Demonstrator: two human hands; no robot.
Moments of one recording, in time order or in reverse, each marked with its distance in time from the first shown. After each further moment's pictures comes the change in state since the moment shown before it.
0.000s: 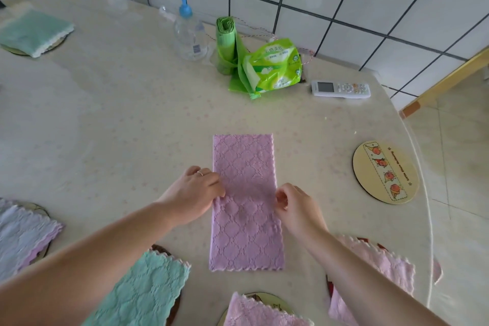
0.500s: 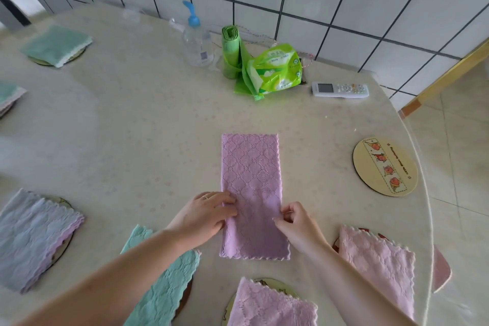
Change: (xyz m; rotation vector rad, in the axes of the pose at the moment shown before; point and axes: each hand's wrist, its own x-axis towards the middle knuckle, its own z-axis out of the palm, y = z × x) left_hand -0.045 0.034 0.017 -0.243 0.131 0.028; right_hand -0.044 -0.005 0.015 0.420 -0.125 0.295
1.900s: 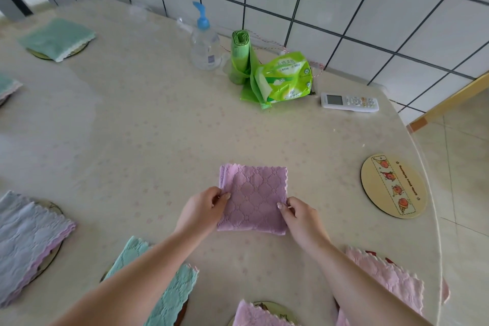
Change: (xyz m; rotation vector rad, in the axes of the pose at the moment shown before) left_hand 0.034 -0.001 -0.004 -0.431 0.110 -0.774; right_hand 0.039 -0.020 -0.009 -0.185 0.067 -0.134
